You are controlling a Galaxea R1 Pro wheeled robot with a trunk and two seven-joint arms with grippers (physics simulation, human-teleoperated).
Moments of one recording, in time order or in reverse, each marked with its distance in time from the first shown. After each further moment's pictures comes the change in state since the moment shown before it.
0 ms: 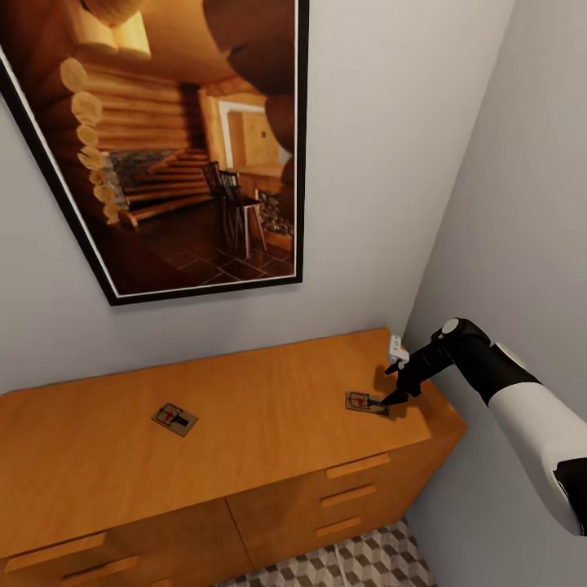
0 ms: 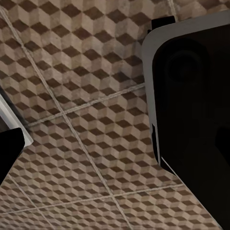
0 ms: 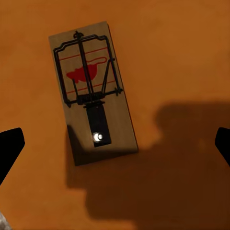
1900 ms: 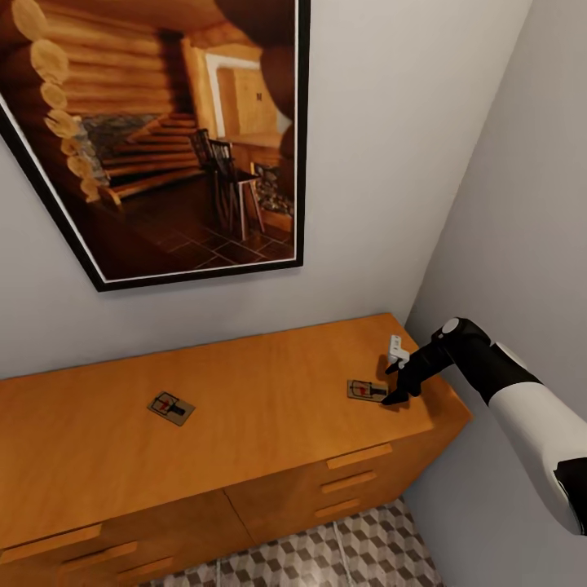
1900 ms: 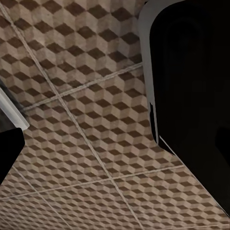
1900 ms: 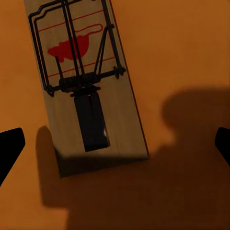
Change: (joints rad) left arm 0.000 0.000 0.000 0.000 0.000 0.000 0.000; right arm -0.001 -0.001 -0.001 -0.001 -0.002 0.001 0.001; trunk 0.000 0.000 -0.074
